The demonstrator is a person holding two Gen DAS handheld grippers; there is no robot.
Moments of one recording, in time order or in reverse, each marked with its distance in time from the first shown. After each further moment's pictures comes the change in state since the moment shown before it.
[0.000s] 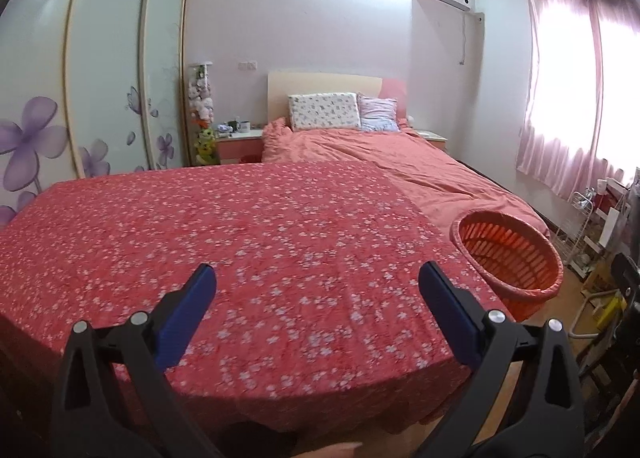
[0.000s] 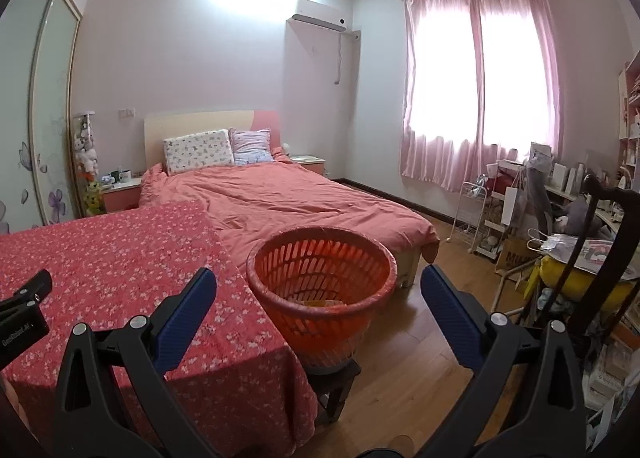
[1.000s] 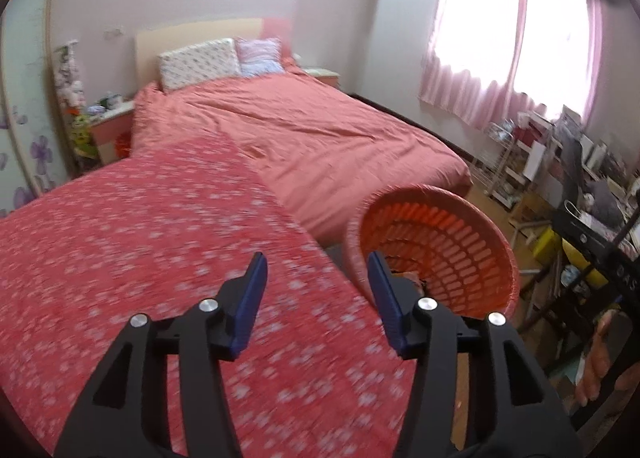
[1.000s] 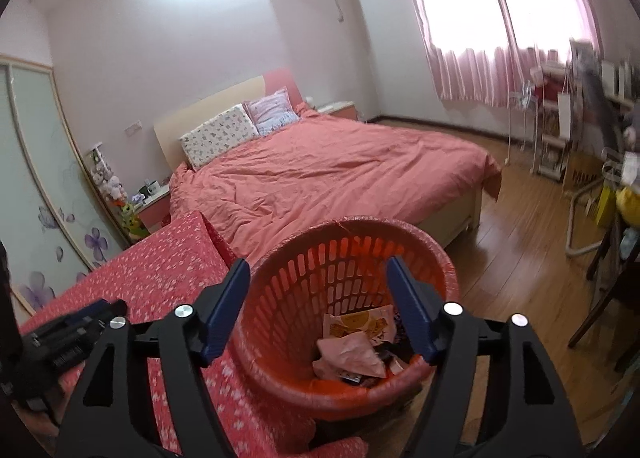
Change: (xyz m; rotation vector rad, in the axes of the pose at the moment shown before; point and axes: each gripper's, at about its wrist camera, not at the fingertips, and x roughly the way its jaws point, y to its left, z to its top) left arm 0.177 -0.128 0.078 0.176 0.221 -0.377; right arm 0.140 -0.060 0.040 0.241 0.205 0.226
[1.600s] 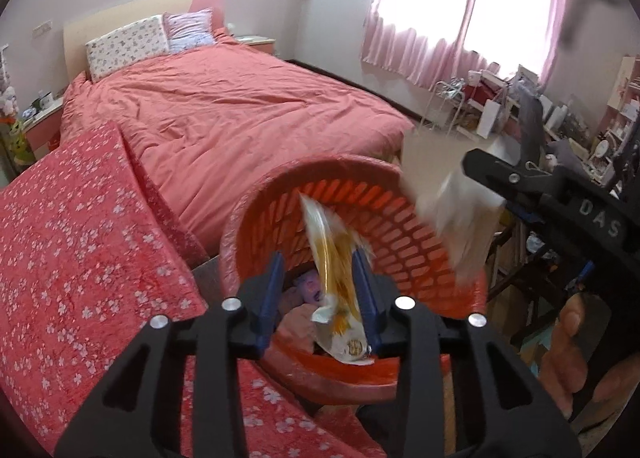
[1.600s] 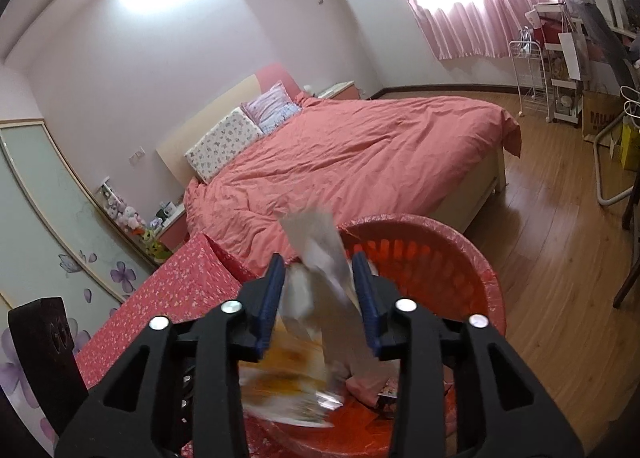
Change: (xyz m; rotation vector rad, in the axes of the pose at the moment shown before) left arm 0.123 -0.096 0.013 0.101 0.157 -0.208; right arm 0.082 -0.044 0.014 0.216 0.074 0.101
